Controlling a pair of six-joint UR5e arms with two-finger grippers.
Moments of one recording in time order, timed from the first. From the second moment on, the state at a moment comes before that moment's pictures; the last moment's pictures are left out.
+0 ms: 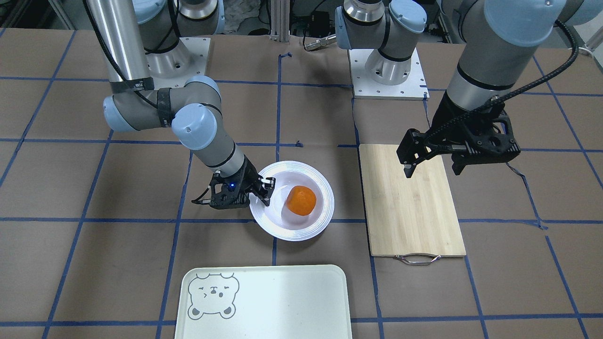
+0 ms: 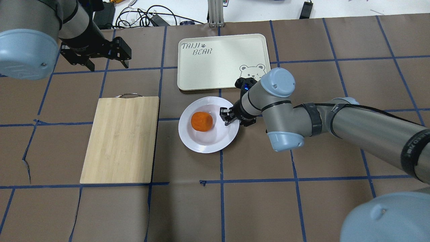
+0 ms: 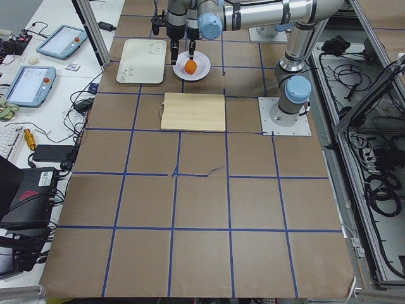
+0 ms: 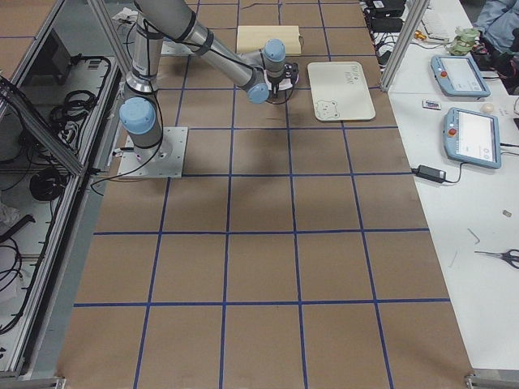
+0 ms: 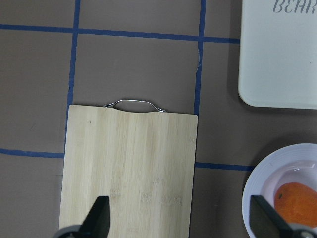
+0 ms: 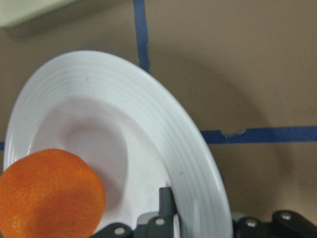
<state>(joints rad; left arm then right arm) -1.50 -1.66 -1.61 -1.30 1.59 0.00 1.76 -1.17 2.00 -2.60 -1.19 0.35</state>
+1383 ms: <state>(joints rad) -1.51 -1.64 -1.66 -1.33 1.60 0.11 1.61 -0.76 1.36 -2.52 -1.13 0.39</state>
